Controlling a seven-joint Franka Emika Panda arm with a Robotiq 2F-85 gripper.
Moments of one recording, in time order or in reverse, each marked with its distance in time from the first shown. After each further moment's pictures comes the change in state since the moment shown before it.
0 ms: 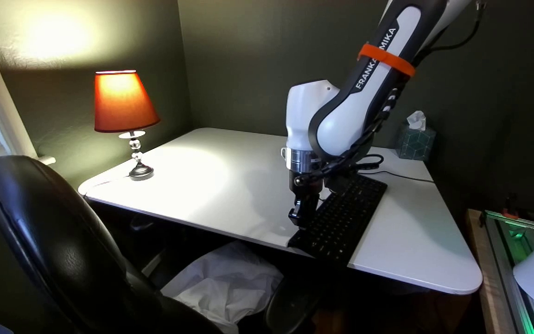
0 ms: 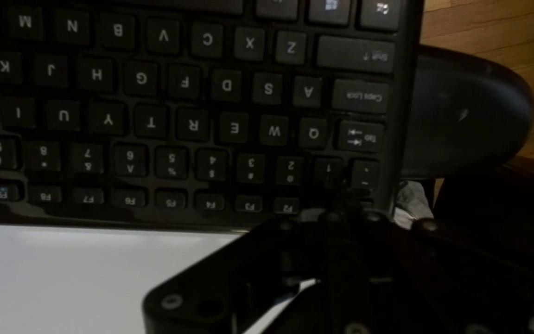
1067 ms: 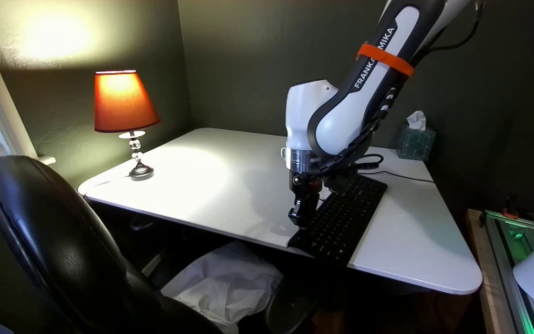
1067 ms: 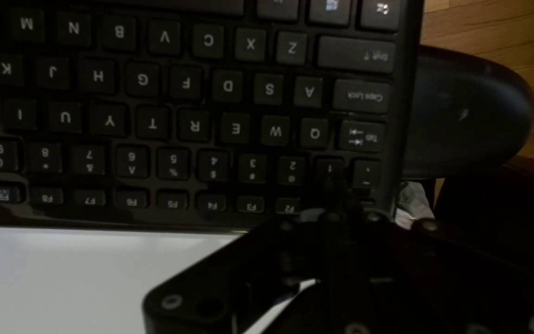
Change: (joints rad) arm -0.006 0.002 0.003 0.005 0.003 -0.009 0.000
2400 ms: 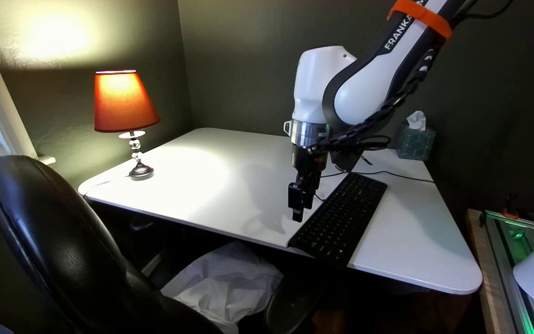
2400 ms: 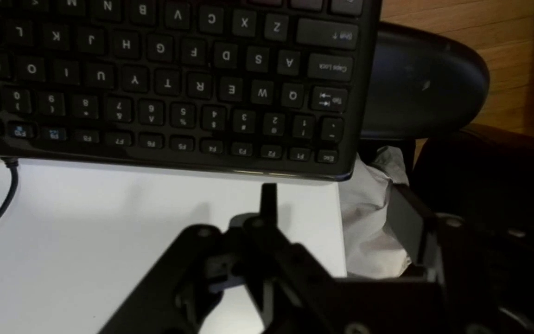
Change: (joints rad) arm 0.002 -0.175 0.013 -0.078 -0.015 0.001 0.005
